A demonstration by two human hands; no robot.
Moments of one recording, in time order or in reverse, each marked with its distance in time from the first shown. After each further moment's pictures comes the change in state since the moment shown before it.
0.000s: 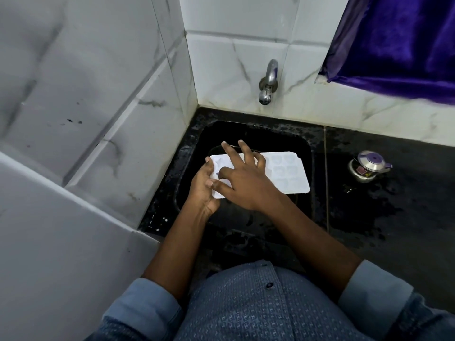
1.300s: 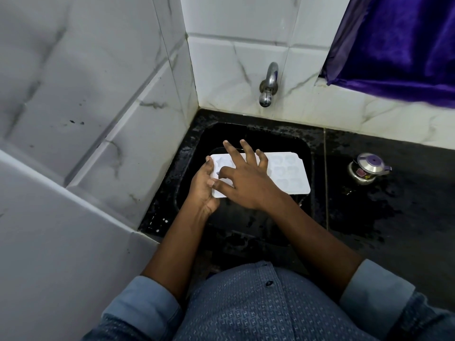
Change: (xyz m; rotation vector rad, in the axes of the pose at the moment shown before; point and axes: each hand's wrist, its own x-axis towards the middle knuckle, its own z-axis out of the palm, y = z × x) left_hand -0.005 0.008 0.007 -0.007 -0.021 0.009; right_hand 0.001 0.002 -0.005 0.014 0.012 -0.001
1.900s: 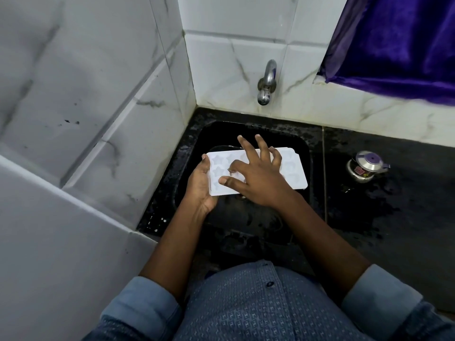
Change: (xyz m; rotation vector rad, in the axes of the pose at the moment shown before) left_hand -0.003 0.004 0.005 -0.132 -0.070 -0.047; right_hand -0.007 0.029 -0.006 -0.004 0.038 0.070
